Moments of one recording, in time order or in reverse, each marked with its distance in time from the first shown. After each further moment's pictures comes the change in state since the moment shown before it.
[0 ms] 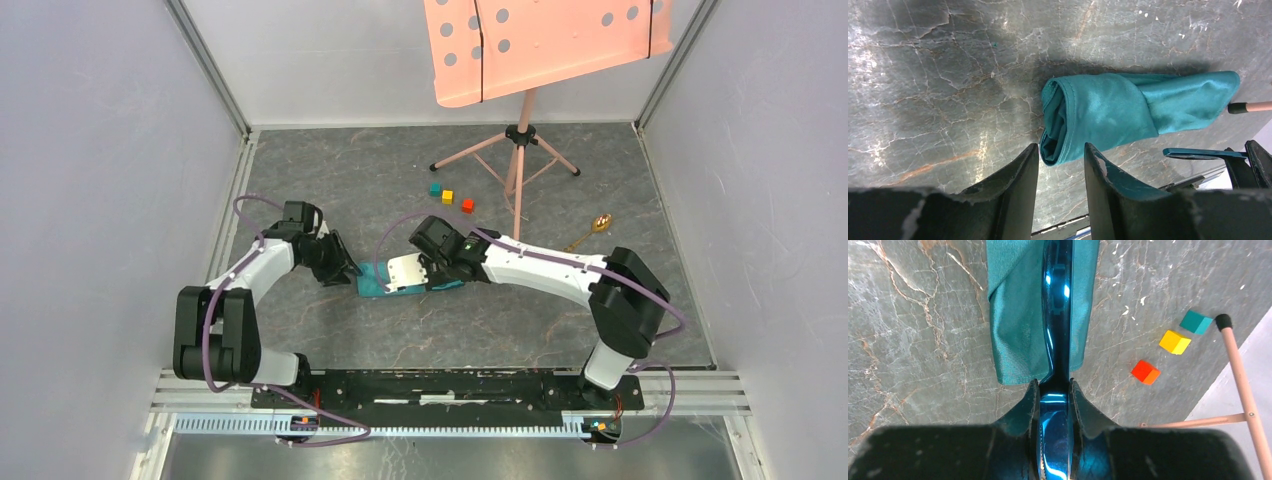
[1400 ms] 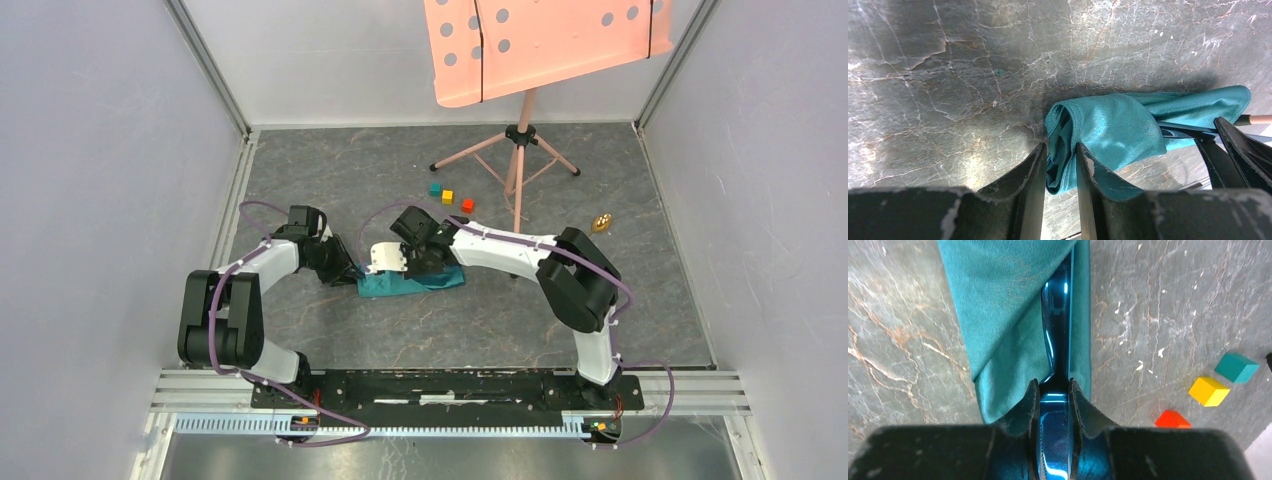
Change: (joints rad) left arm -0.005 0.091 -0.051 0.143 0.011 -0.031; right arm -0.042 0.263 0.192 0.003 -0.105 0.101
